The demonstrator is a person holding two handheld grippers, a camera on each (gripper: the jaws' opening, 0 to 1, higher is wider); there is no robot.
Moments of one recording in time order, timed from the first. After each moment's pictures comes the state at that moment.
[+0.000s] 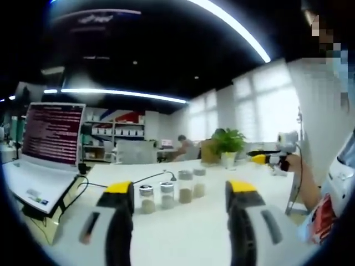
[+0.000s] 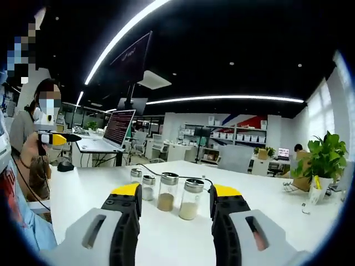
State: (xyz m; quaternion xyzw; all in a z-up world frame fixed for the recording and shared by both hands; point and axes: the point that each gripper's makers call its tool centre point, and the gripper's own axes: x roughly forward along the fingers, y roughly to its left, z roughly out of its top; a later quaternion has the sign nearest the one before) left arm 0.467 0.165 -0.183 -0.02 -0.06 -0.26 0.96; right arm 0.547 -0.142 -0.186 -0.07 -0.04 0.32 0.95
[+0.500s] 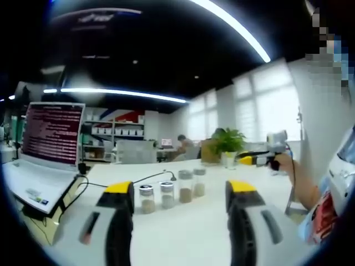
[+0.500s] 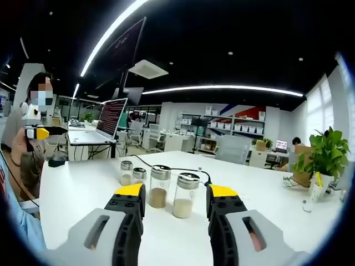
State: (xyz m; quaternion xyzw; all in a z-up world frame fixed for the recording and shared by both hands) left arm 0.467 0.169 -0.183 -0.02 -0.06 -0.26 0.96; right arm 0.592 -0.134 -0.201 -0.08 0.00 0.30 0.95
